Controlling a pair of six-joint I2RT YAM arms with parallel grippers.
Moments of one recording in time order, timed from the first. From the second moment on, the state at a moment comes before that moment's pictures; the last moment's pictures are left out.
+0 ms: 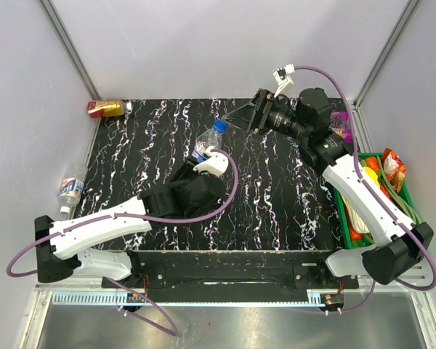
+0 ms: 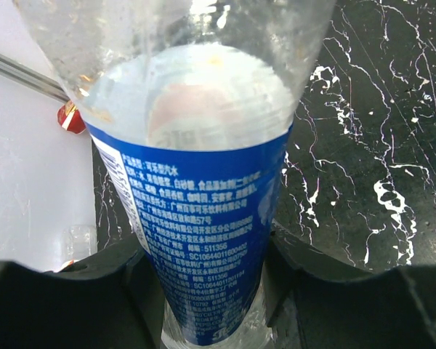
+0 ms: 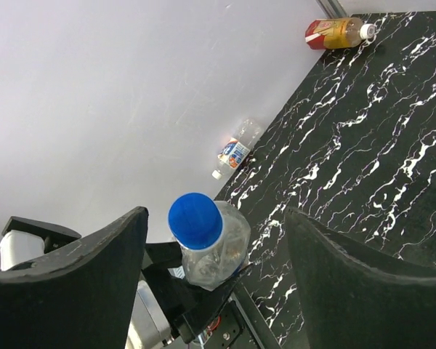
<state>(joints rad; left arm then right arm) -1.19 1.21 1.18 -0.73 -1.03 -0.11 0.51 1.34 1.42 -0.08 -0.53 0.77</state>
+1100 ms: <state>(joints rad) -1.19 1.26 1.21 -0.75 -1.02 -0.10 0.58 1.39 1.49 -0.23 -0.49 0.66</state>
